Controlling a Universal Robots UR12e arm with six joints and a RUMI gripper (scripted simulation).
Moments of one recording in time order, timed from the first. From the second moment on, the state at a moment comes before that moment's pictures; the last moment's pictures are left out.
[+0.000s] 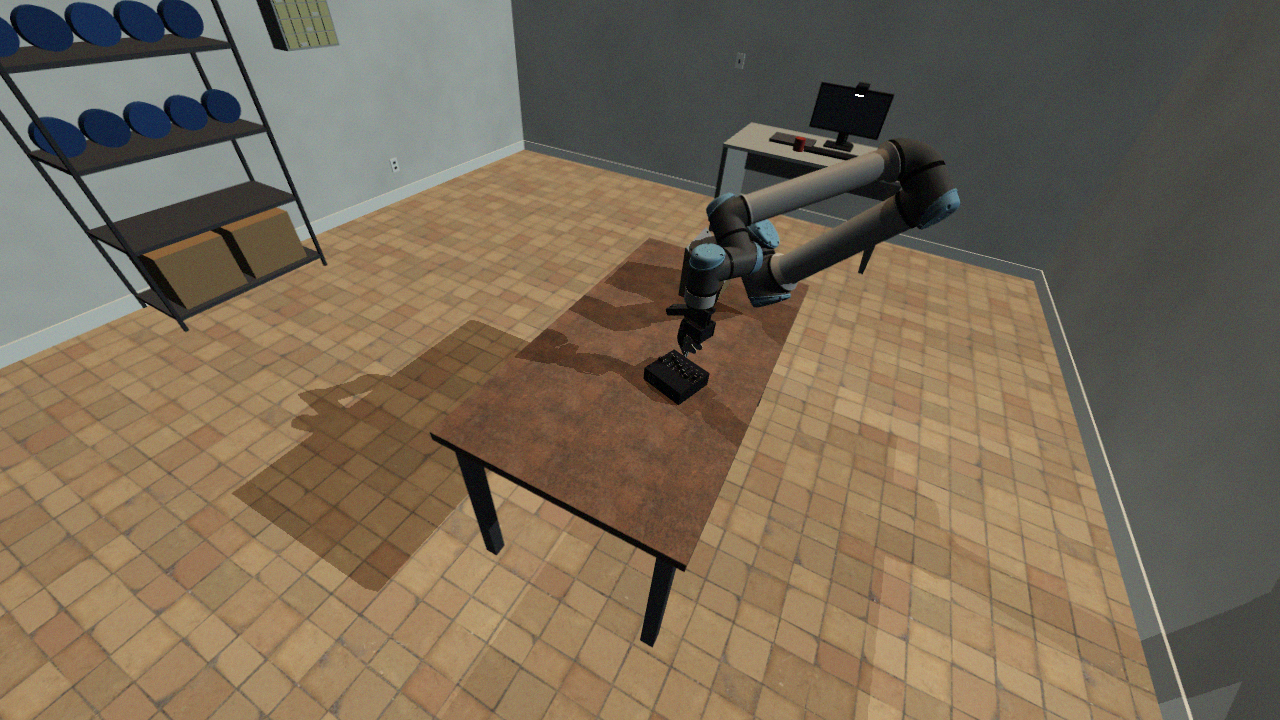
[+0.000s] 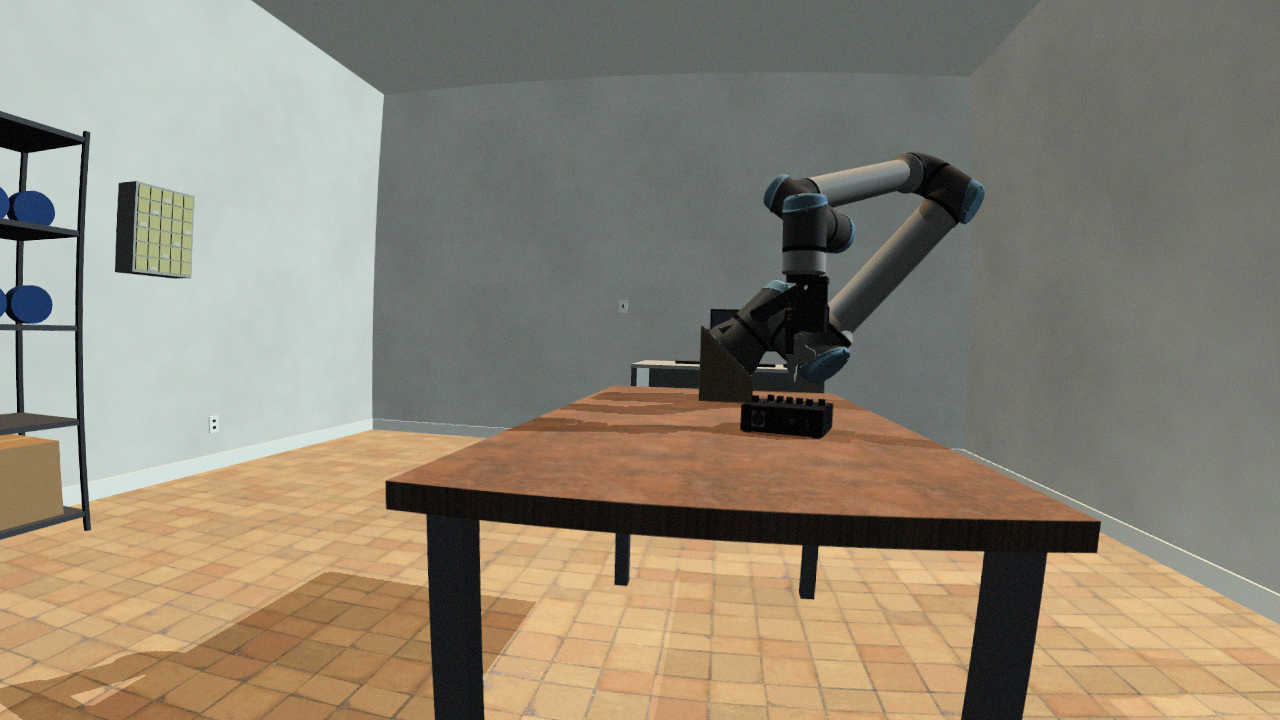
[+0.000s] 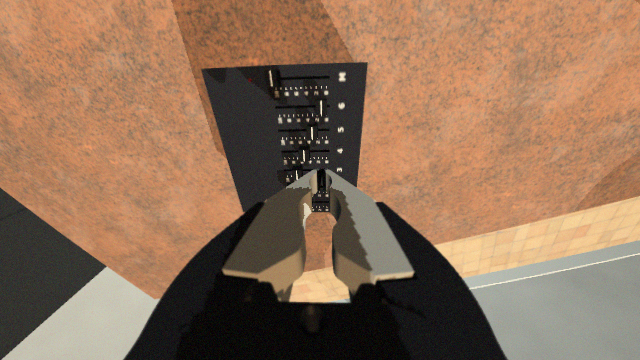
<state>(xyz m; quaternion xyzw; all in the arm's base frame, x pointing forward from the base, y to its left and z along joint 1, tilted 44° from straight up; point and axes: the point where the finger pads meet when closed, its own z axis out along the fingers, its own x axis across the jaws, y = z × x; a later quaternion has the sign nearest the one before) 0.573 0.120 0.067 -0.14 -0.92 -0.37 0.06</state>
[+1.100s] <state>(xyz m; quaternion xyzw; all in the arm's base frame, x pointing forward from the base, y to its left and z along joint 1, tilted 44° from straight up) 0.573 0.122 0.065 -0.14 -0.92 -0.37 0.06</state>
